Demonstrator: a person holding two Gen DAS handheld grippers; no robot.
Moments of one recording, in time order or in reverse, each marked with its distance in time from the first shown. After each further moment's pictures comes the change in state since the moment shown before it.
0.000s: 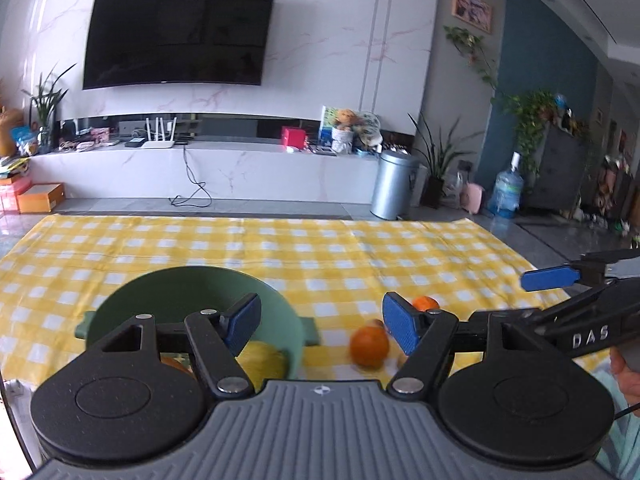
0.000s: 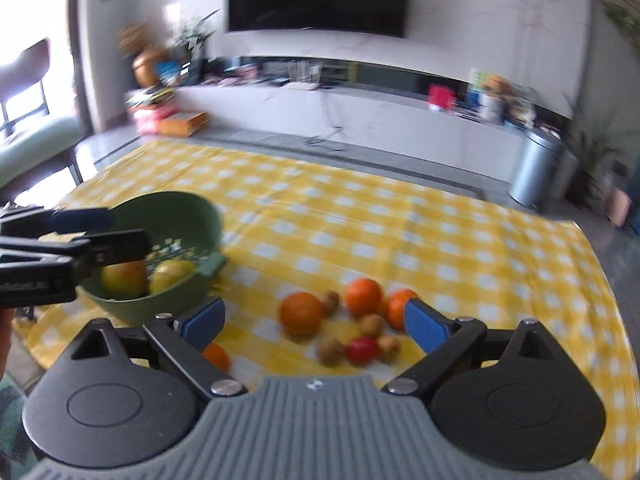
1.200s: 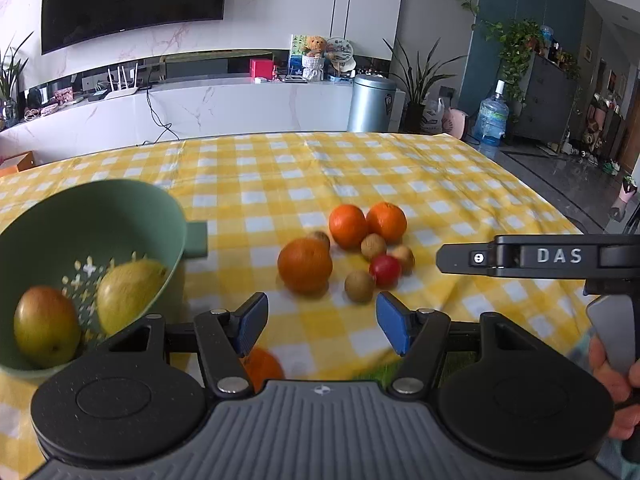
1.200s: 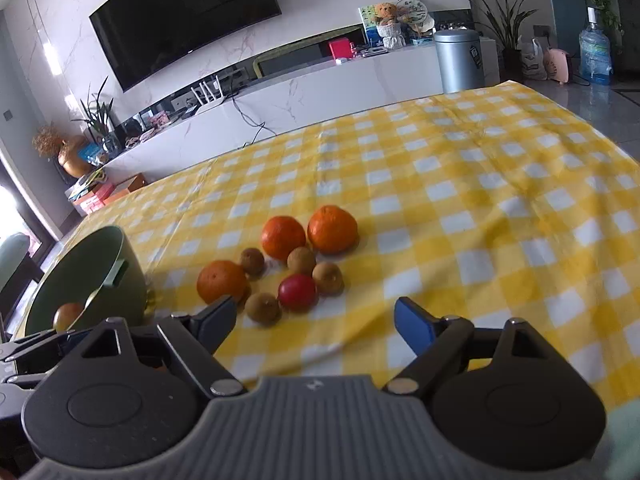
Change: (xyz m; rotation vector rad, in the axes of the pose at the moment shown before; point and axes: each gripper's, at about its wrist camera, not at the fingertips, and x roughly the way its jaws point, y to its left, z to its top) left arm 0.068 -0.057 -0.046 0.057 0.197 -0.031; right arm 0.047 -0.076 -0.070 0.434 0.007 -0.027
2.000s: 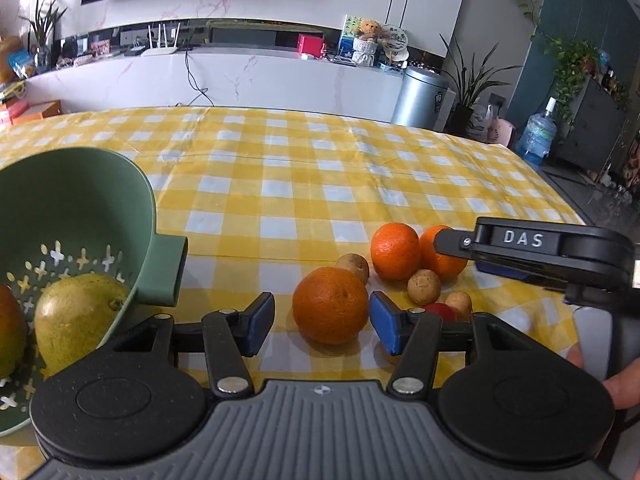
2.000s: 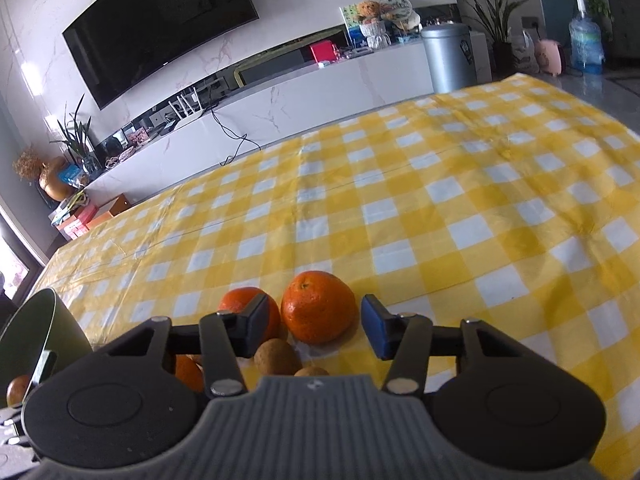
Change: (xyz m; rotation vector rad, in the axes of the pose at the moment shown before) left arm 0.065 0.018 0.017 -0.168 0.053 0.068; right arm 0.101 -0.015 0.044 0.068 -0.010 -0.016
